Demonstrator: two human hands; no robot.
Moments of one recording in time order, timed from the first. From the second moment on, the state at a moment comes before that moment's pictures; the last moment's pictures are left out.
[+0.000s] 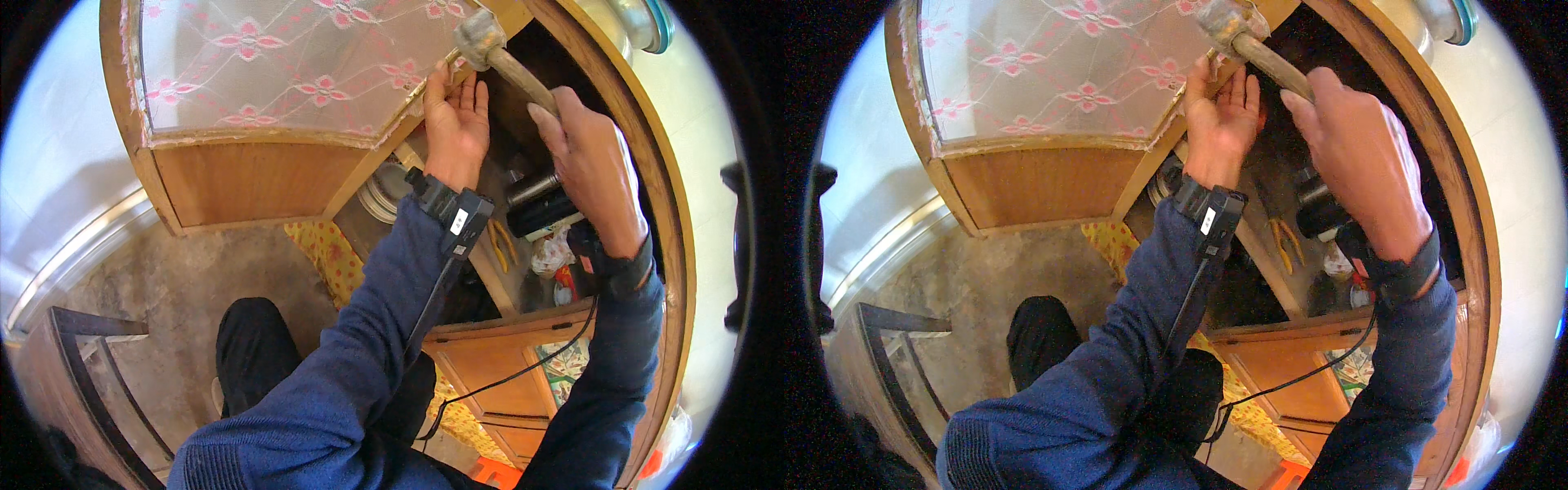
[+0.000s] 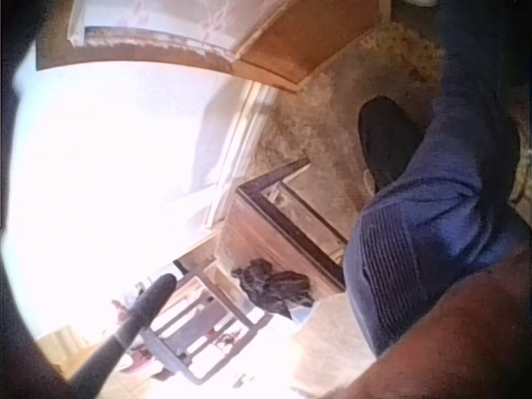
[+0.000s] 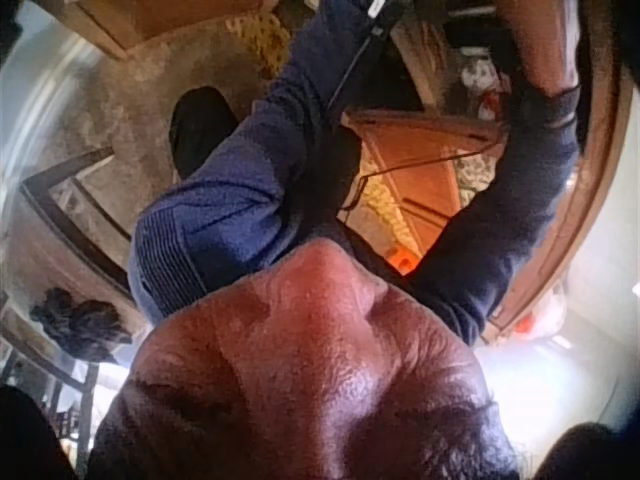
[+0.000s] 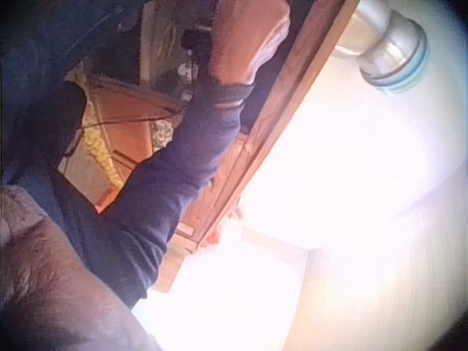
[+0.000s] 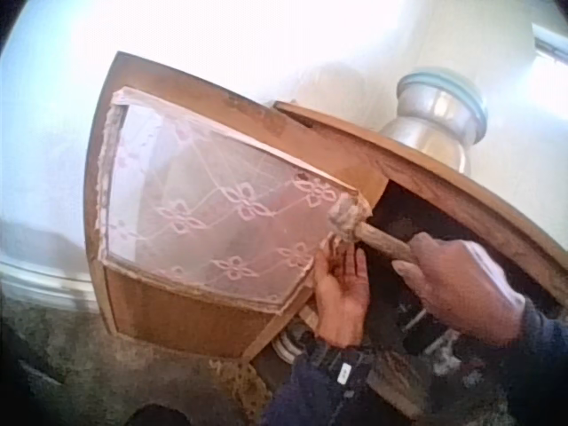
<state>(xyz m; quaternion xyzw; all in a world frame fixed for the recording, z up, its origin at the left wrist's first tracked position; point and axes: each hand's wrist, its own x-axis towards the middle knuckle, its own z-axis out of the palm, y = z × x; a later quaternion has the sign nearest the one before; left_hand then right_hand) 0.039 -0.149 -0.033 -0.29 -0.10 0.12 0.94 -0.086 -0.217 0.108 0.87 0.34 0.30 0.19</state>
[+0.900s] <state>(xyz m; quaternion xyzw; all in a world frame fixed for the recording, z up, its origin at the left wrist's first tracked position) 0.052 -0.148 -0.030 -0.29 -0.07 0.11 0.95 -0.067 -0.194 0.124 0.82 0.44 0.32 0.18</state>
